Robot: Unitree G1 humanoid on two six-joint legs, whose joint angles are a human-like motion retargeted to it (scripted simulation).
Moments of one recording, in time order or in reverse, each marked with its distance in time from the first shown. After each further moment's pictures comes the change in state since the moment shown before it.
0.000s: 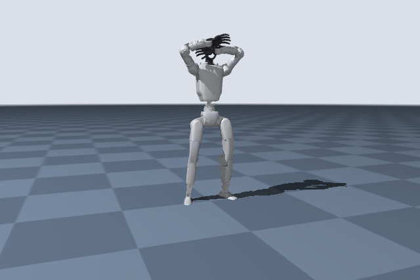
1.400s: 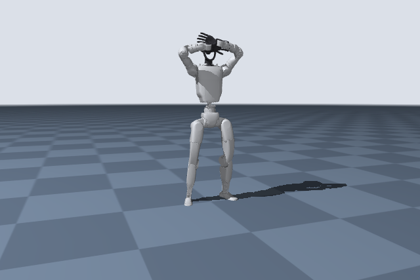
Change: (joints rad) left arm -0.103 0.068 0.000 0.253 -0.002 0.116 0.127; right arm -0.048 0.021 0.000 -0.134 -0.108 -0.011 0.032; waist -0.036 0.027 0.018; left_leg 0.012 -0.002 0.003 -0.003 -0.006 0.003; right_leg 0.011 -0.002 -0.003 -0.001 -0.012 0.006
